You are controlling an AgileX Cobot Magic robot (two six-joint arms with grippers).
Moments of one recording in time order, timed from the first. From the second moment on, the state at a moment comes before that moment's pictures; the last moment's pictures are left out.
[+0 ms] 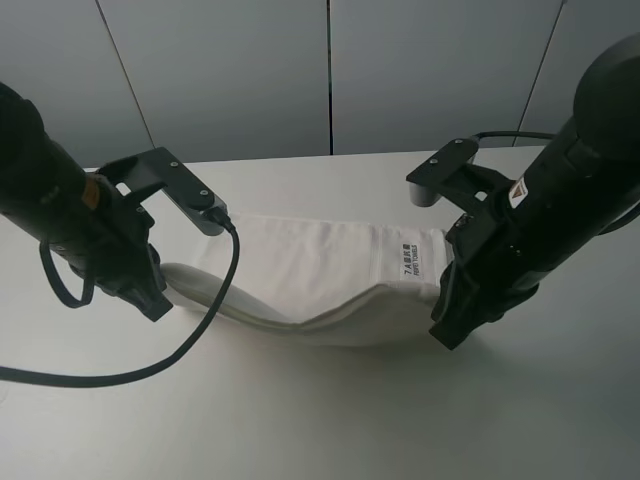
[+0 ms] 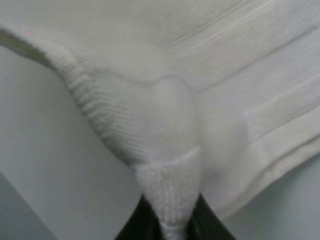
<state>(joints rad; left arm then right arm) -0.57 1.51 -0.82 0.16 0.69 0.09 0.61 1.43 -0.75 0.19 0.76 -0.30</state>
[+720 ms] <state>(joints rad) -0.57 1.51 -0.82 0.43 0.49 -0.26 0.61 1.44 -0.75 -0.17 0.52 0.22</state>
